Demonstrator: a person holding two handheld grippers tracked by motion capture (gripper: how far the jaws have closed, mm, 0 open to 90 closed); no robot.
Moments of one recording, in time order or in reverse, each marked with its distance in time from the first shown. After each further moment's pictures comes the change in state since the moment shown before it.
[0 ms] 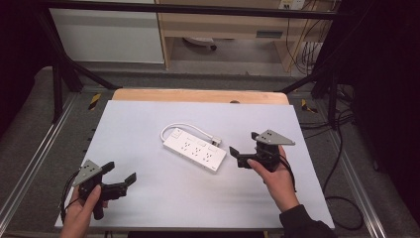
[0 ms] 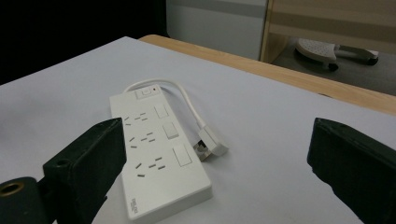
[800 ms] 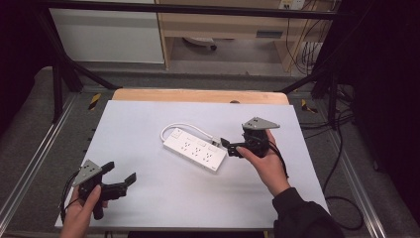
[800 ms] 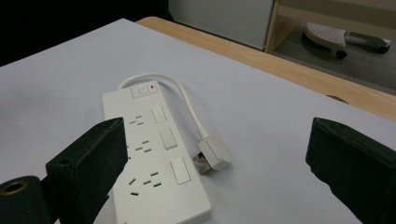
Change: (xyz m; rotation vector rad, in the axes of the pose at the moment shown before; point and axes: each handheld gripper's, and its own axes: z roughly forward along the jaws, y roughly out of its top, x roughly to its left) left arm 0.000 0.000 0.000 -0.001 0.001 0.003; right arm 0.000 0.025 0.034 0.103 0.013 -0.024
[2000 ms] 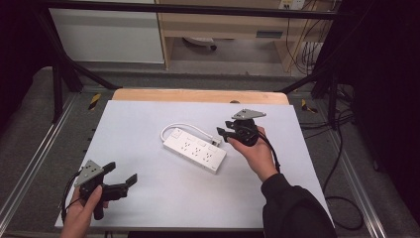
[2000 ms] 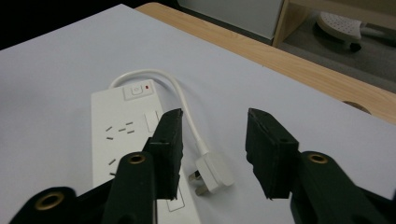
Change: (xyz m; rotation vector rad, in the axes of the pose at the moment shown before) left arm -0.001 -0.001 0.001 0.014 -0.009 0.016; right arm -0.007 0.014 0.040 0.055 0.025 -0.036
